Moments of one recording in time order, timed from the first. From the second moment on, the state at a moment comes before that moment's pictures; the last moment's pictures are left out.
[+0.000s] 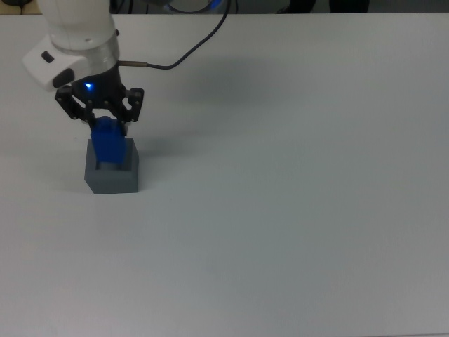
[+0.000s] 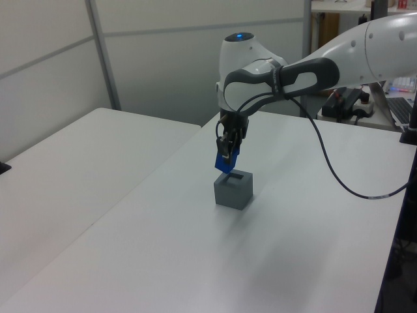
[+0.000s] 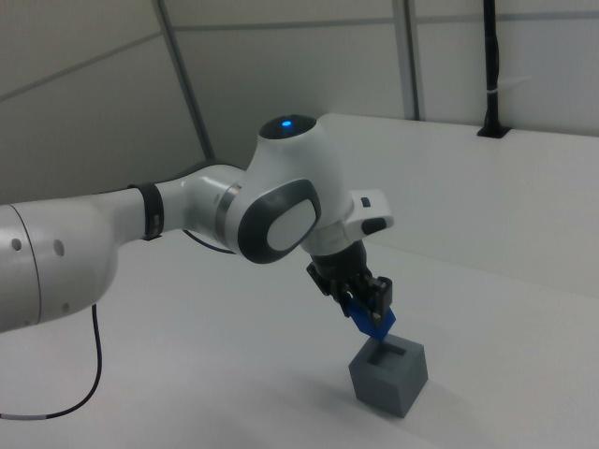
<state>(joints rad) -0.13 0.22 -0.04 -1.72 -0.01 2.09 -0.14</state>
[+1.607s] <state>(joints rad) -0.17 0.28 -0.03 -1.73 -0.01 2.09 -0.24</state>
